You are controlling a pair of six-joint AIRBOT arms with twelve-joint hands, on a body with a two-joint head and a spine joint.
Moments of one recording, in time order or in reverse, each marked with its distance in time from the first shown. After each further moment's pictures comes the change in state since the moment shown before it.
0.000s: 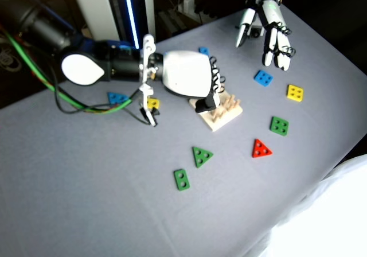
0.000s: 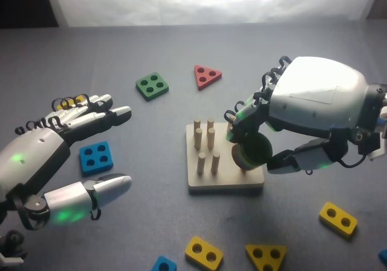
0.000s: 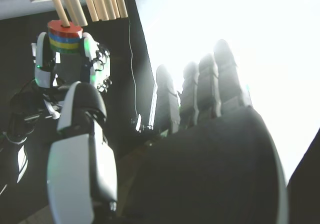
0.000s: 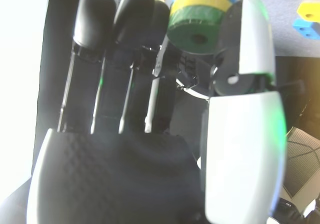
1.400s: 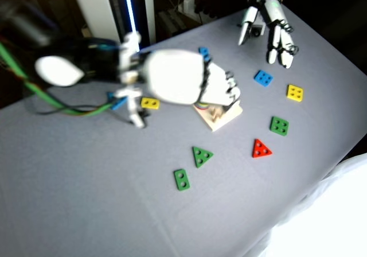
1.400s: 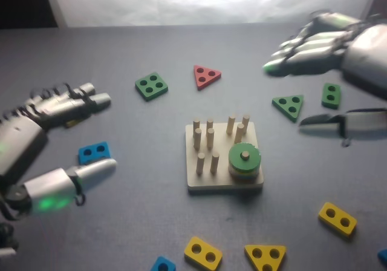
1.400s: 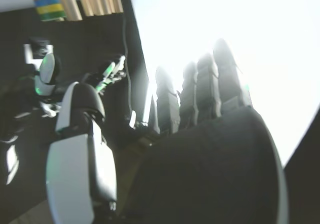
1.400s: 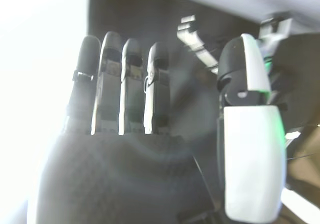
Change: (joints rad) left arm 0.021 0.027 -0.013 -0.051 -0.116 -0.026; right arm -0.137 0.158 -0.053 0.335 0.253 0.011
